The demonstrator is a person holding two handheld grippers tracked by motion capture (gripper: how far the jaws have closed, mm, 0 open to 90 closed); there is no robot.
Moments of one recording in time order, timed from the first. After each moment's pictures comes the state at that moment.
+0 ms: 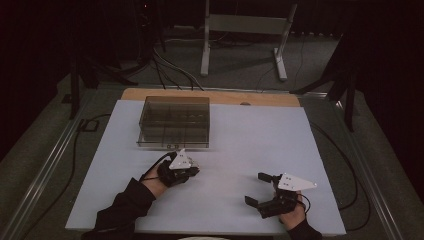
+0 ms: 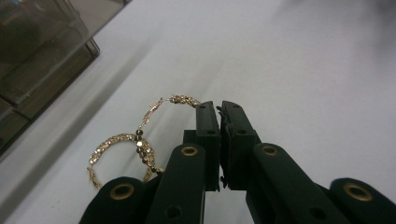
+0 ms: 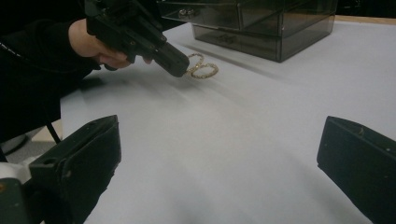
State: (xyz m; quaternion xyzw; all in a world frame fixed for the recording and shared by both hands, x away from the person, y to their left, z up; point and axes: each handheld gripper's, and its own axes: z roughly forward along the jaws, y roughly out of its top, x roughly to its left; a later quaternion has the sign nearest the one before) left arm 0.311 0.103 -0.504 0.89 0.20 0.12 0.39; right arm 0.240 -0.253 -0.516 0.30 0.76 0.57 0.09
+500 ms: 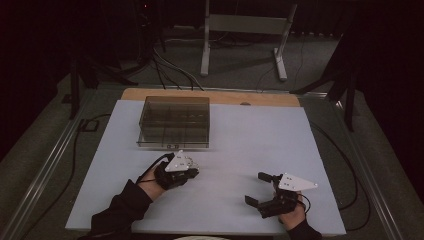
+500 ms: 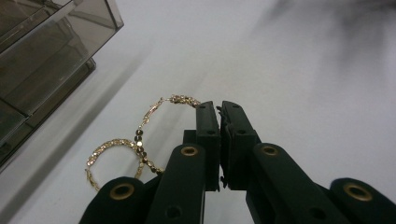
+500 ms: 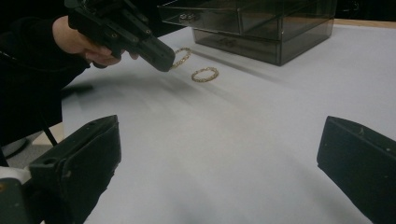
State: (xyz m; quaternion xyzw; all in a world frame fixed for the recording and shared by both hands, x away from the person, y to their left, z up) left arm 0.298 0.107 -0.488 0.89 0.19 0.11 0.40; right arm 0.240 -0.253 -0.516 0.30 0.75 0.58 0.09
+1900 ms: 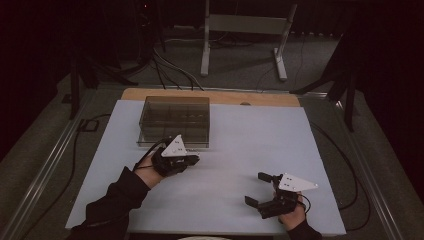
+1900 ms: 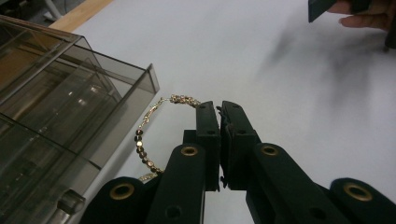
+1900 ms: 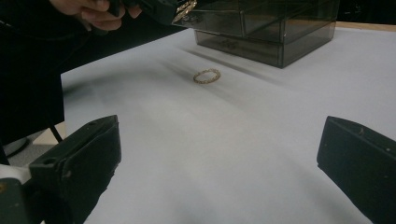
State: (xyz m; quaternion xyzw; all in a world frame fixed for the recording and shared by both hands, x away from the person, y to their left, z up) left arm 0.314 0.108 -0.438 0.88 0.18 0.12 0.42; right arm 0.239 -0.253 -0.514 0.29 0.75 0.58 0.09
